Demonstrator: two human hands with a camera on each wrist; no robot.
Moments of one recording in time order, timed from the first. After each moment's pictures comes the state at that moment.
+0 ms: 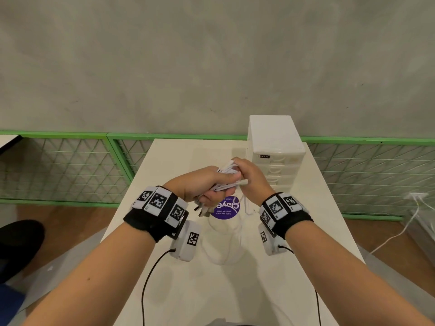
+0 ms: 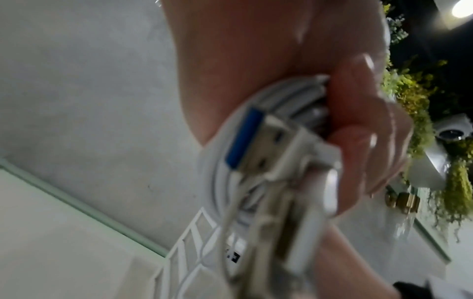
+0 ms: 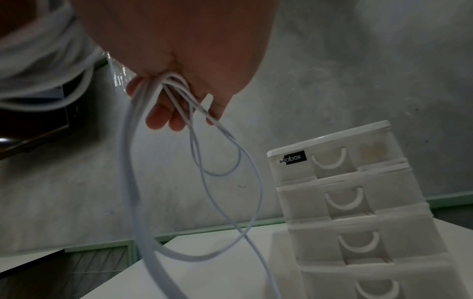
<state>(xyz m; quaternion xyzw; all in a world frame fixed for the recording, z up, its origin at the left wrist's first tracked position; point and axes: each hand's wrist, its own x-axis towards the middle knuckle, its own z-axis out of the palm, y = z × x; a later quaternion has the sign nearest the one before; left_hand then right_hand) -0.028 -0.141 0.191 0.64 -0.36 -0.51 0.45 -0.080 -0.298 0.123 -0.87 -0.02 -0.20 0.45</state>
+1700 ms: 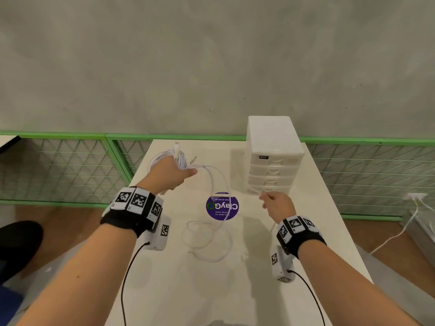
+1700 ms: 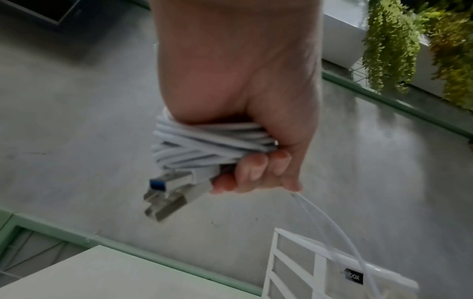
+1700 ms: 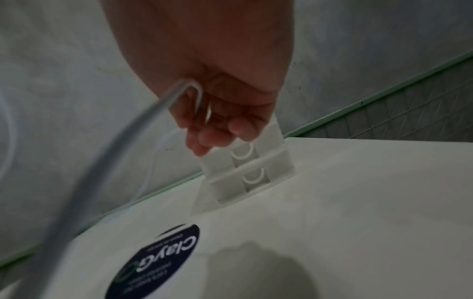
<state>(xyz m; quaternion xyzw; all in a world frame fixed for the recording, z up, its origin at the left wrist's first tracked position) 0.026 -0.109 0.173 0.93 -0.21 -0.12 0.29 -0.121 -0.355 0.042 -0.83 0.36 -0.08 0.43</state>
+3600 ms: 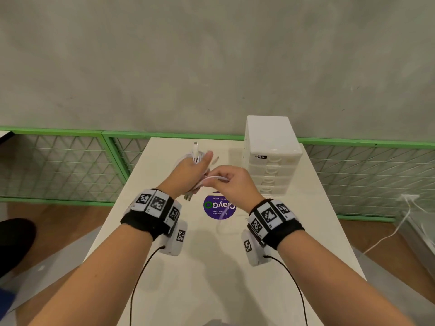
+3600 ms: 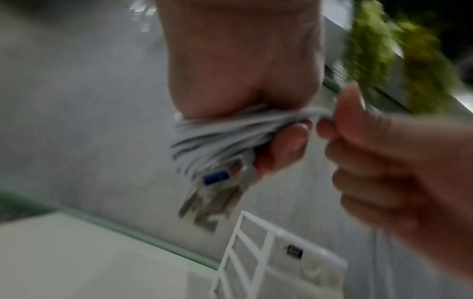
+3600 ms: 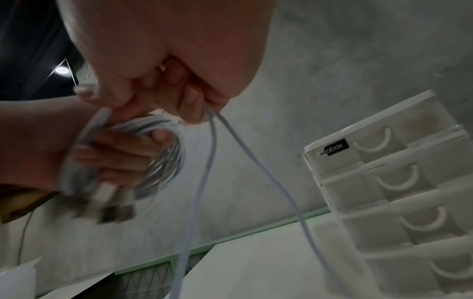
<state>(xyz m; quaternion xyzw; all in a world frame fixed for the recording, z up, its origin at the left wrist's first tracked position) -0.003 -0.140 0.167 0.84 -0.27 -0.16 0.44 -0.091 -0.253 0.146 -0.81 0.04 -0.16 0.57</state>
